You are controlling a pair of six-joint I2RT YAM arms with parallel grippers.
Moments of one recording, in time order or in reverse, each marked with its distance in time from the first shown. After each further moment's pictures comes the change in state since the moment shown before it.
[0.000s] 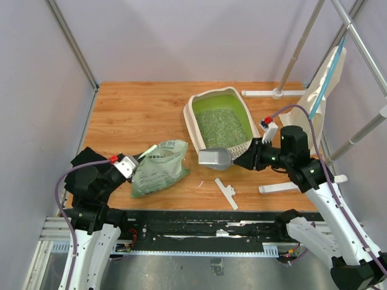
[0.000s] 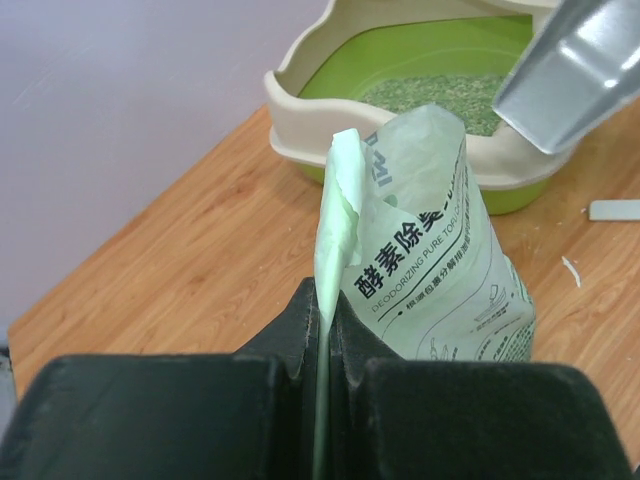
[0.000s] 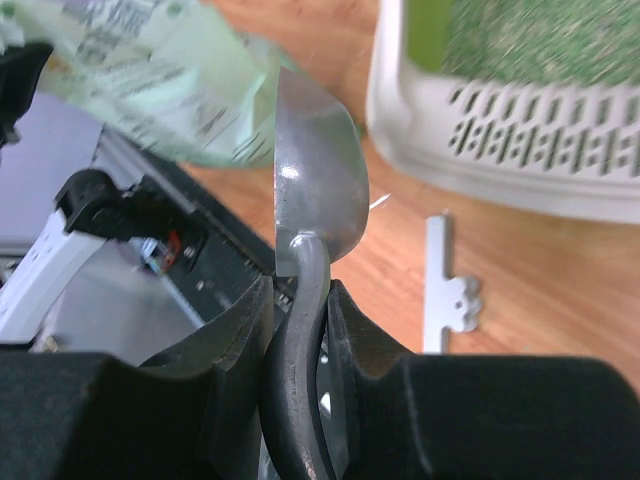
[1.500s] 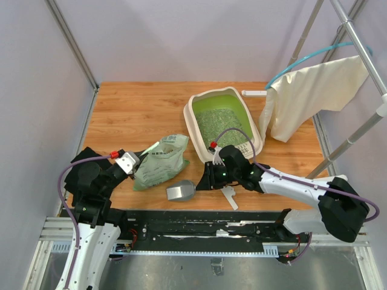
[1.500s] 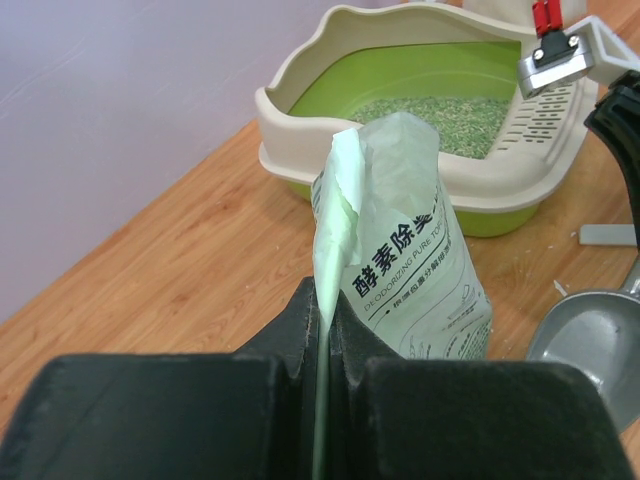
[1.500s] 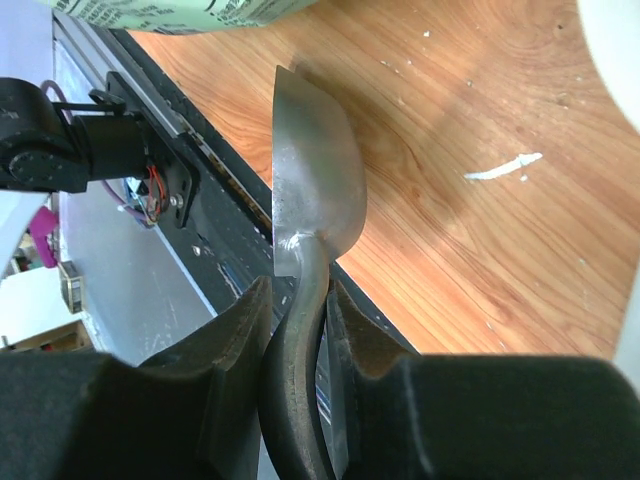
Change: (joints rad) left arm 0.000 0.054 -0.051 0.152 0.025 -0.069; right arm 0.497 0.448 -0.276 0.553 0.131 0.304
